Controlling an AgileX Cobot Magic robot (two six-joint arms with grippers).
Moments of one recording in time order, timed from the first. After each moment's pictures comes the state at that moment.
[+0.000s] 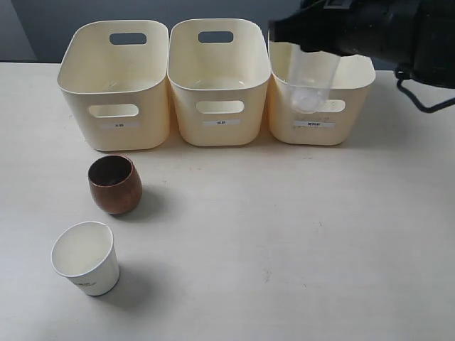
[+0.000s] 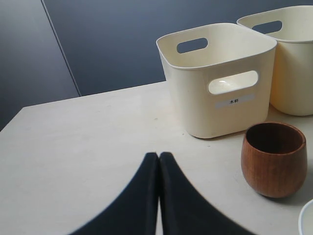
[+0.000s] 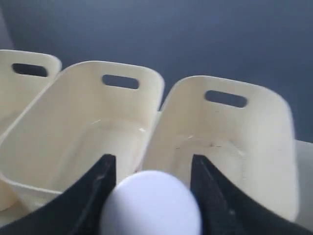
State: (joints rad) left arm -0.04 0.00 0.00 0.04 0.23 0.12; right arm 0.54 1.47 -1.01 1.74 -0.27 -1.64
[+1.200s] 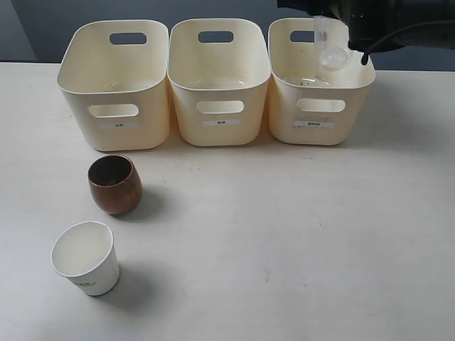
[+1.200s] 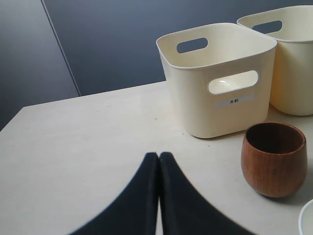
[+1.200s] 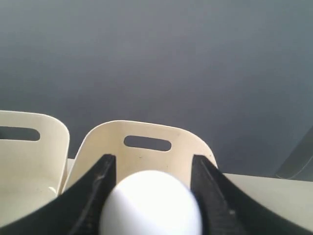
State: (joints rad) left arm -0.04 0.00 0.00 0.04 0.23 0.12; right arm 0.49 1.76 -1.29 1.52 -0.55 -1.49
